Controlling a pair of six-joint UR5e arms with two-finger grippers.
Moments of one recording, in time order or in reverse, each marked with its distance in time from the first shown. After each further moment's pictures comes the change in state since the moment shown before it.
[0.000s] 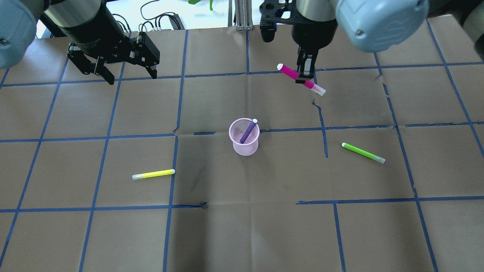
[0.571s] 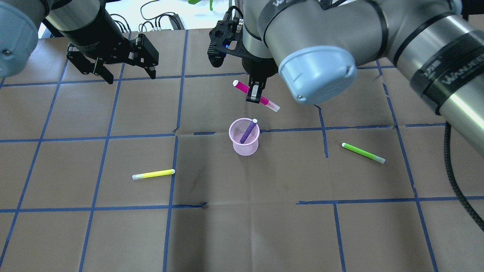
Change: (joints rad) left arm 0.002 0.020 -0.017 0.020 0.019 0.021; right arm 0.140 0.007 0.228 -0.458 0.126 0.269
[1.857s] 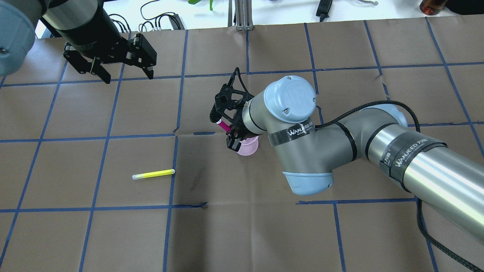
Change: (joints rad) left arm 0.002 -0.003 0.008 -0.022 0.002 0.001; right arm -0.010 0.018 0.362 -0.543 0.146 0.126
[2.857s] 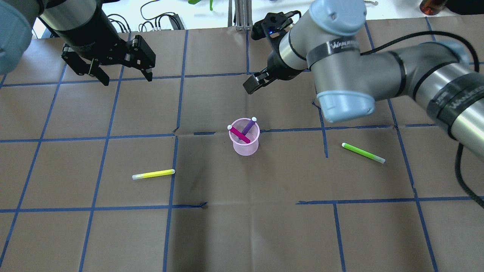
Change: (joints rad) left arm 0.000 0.002 -0.003 -0.008 0.001 0.004; right arm -0.221 -0.012 -0.308 0.474 0.007 0.444
